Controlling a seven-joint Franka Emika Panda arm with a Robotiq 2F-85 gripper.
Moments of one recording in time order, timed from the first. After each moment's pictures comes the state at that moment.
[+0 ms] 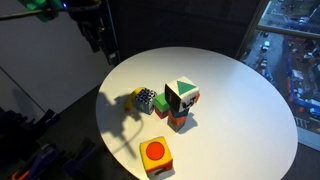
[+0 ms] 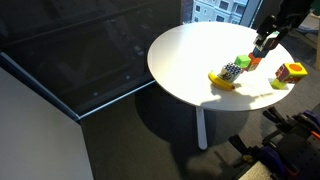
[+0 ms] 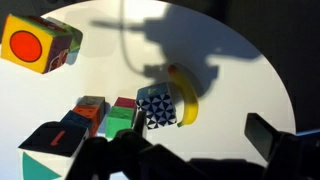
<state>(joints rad) -0.15 -0.13 -0.15 -2.52 0.01 2.45 -0.05</state>
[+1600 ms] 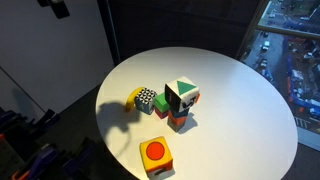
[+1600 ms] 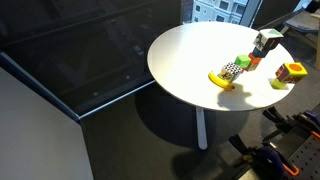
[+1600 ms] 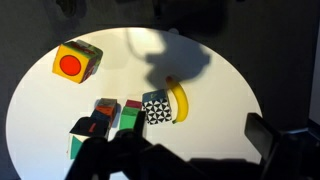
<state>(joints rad) -0.18 -0.54 -0.15 -2.53 -0.04 2.05 -0.05</state>
